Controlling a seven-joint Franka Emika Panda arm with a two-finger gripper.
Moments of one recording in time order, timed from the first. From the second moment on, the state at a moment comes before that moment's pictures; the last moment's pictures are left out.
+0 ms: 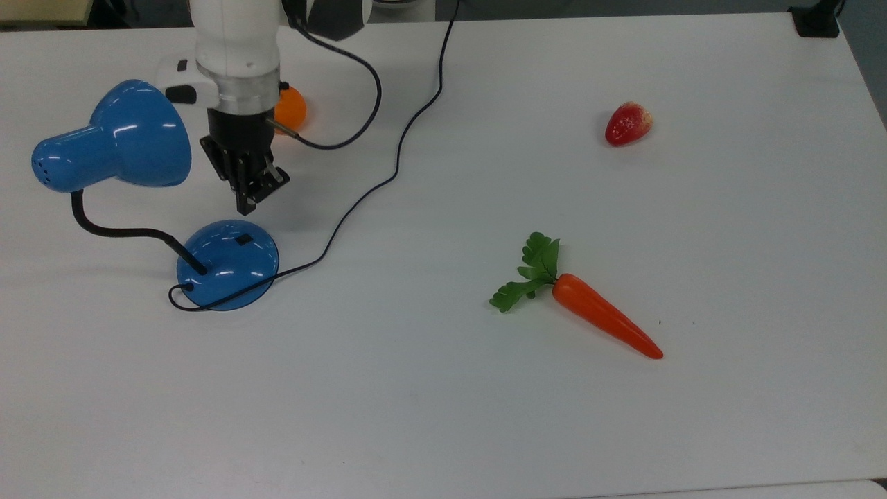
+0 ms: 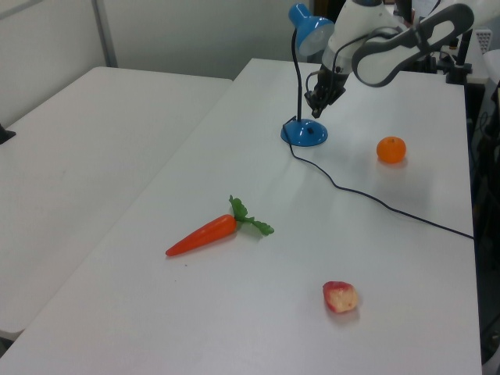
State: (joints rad) arm -0.09 0.28 -0.06 -1.95 -0.19 2.59 0.56
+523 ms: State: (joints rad) arm -0.09 0.32 -0.06 -1.92 -0.33 2.61 0.70
